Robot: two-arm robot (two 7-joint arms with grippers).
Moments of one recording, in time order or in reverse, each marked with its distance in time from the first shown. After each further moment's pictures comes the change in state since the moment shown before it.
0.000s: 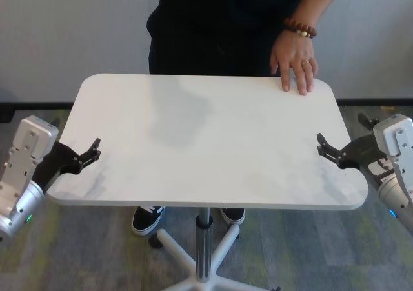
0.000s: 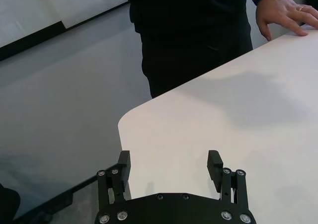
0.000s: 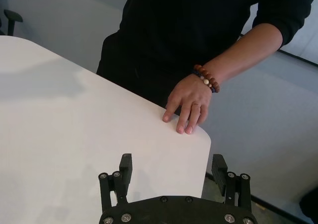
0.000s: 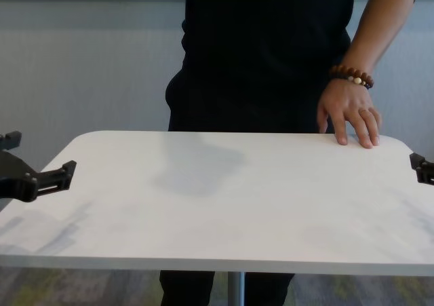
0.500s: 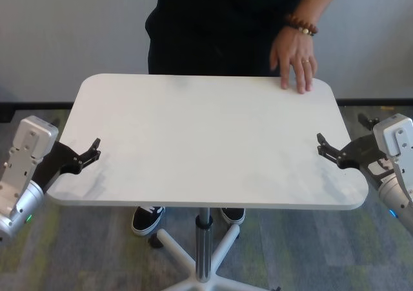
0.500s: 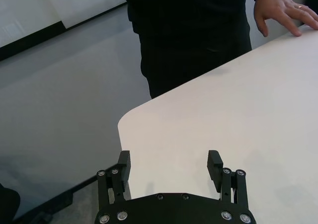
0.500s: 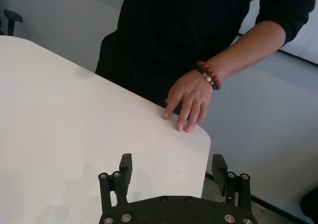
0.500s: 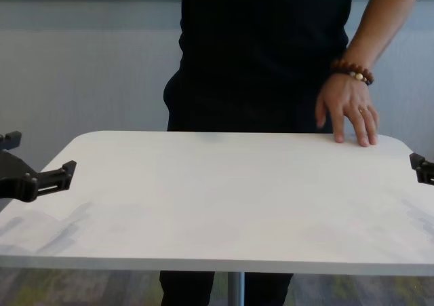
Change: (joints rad) left arm 0.000 0.000 0.000 0.000 0.000 0.000 0.000; right arm 0.000 0.000 0.000 0.000 0.000 0.000 0.000
